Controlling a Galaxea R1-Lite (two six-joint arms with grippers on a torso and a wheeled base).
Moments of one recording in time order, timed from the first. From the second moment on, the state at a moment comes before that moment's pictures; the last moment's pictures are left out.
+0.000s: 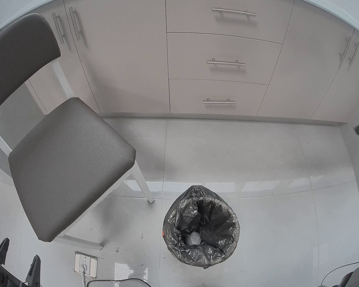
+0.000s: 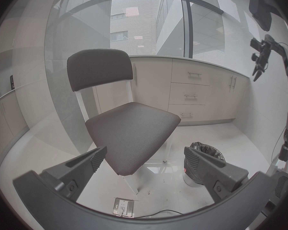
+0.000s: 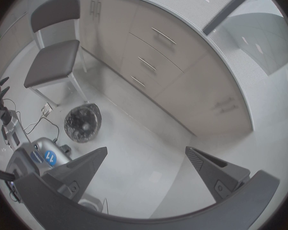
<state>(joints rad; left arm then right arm) 0.00 0.02 -0.02 0.04 -0.04 0.01 0.57 1.46 -2.00 1.30 -0.58 -0.26</state>
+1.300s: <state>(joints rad) 0.00 0.02 -0.02 0.04 -0.04 0.01 -0.03 0.09 -1.64 1.18 0.07 -0.37</state>
